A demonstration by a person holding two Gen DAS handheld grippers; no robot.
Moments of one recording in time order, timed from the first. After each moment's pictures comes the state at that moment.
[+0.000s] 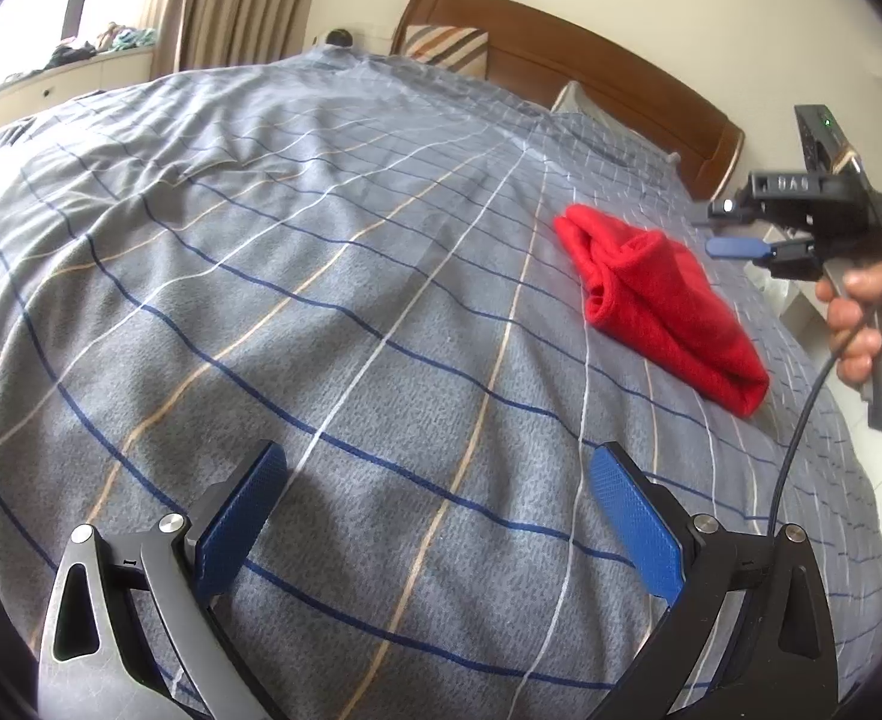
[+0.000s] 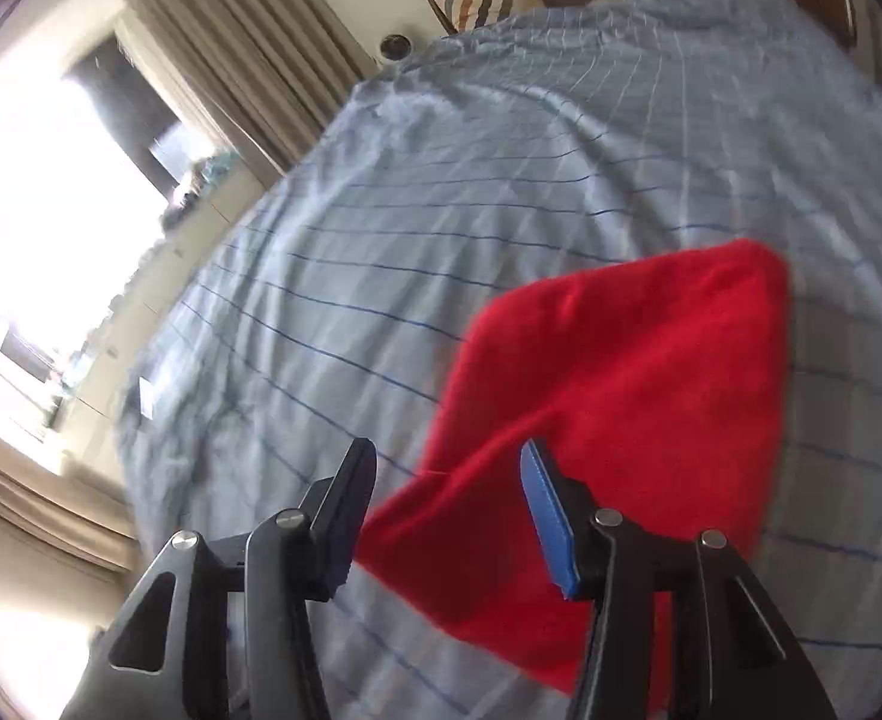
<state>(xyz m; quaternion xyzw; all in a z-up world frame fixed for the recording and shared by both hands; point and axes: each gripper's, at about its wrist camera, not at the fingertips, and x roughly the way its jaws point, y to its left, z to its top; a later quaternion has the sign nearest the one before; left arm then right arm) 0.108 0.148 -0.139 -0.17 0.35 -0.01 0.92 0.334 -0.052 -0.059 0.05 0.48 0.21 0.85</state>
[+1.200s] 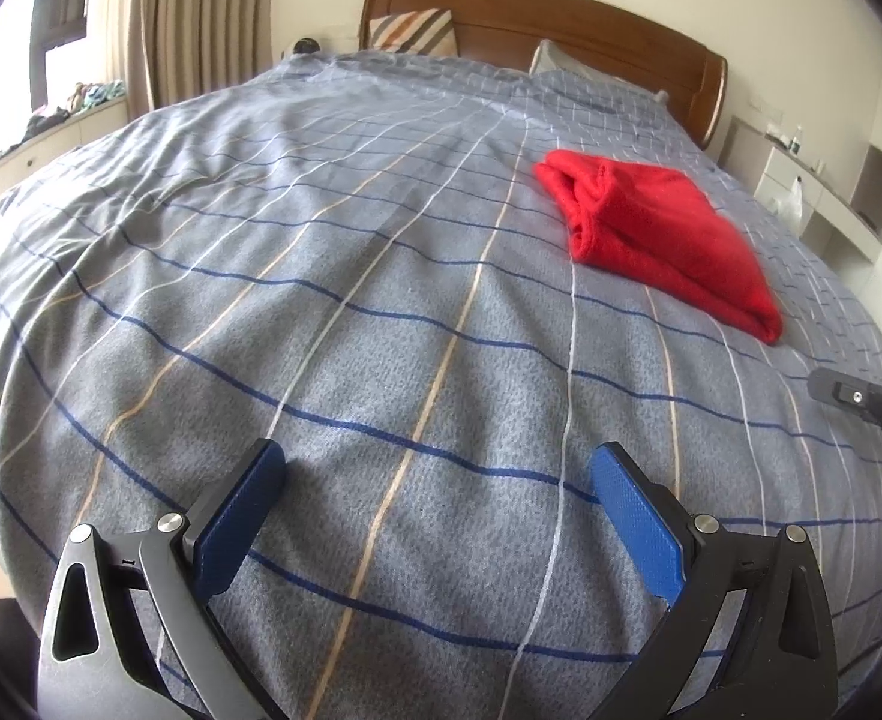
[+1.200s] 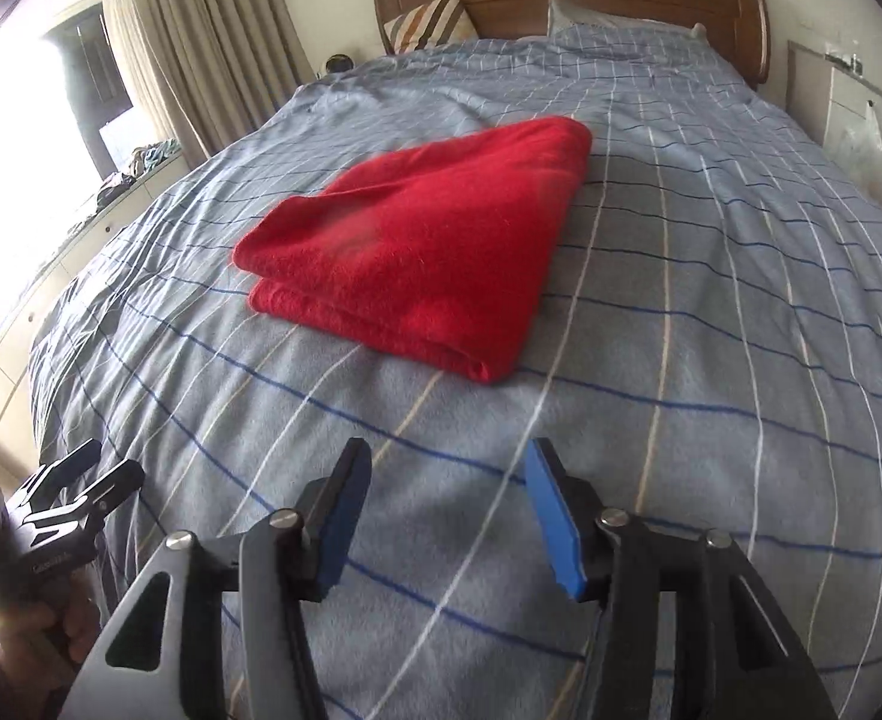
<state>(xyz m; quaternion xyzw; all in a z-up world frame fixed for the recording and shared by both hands) 0.101 0.113 -0.149 -0.06 0.37 0.00 0.93 0.153 -0.118 -0.127 0.05 0.42 0.12 0.90</state>
